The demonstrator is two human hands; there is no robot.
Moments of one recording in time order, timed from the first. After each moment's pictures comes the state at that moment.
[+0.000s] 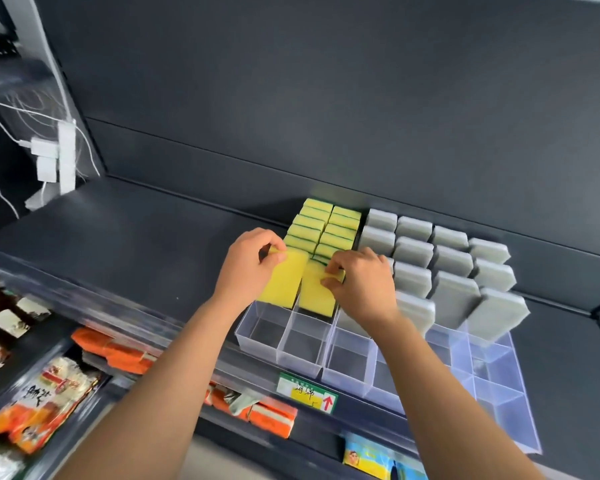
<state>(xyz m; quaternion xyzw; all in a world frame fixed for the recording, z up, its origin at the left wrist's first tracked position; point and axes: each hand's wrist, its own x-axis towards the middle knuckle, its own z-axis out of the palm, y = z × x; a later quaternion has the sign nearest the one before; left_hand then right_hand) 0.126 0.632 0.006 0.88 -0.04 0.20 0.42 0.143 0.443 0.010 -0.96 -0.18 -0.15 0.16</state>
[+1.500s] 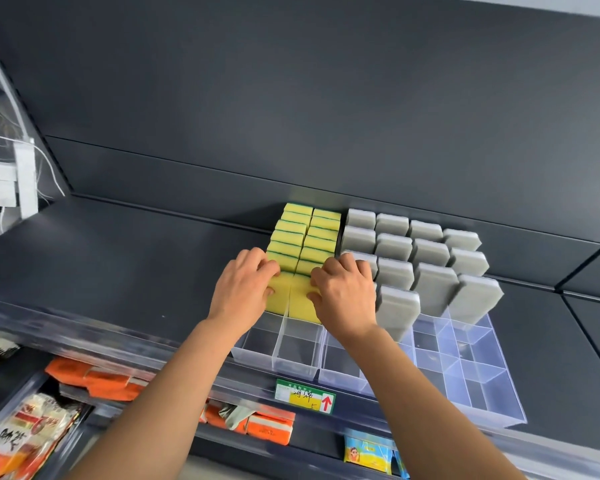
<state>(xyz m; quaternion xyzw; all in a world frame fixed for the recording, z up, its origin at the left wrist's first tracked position) 0.129 0.630 -0.021 0.96 -0.15 0.20 0.11 0.132 0.453 -0.014 -0.95 -0.16 -0.25 0.01</state>
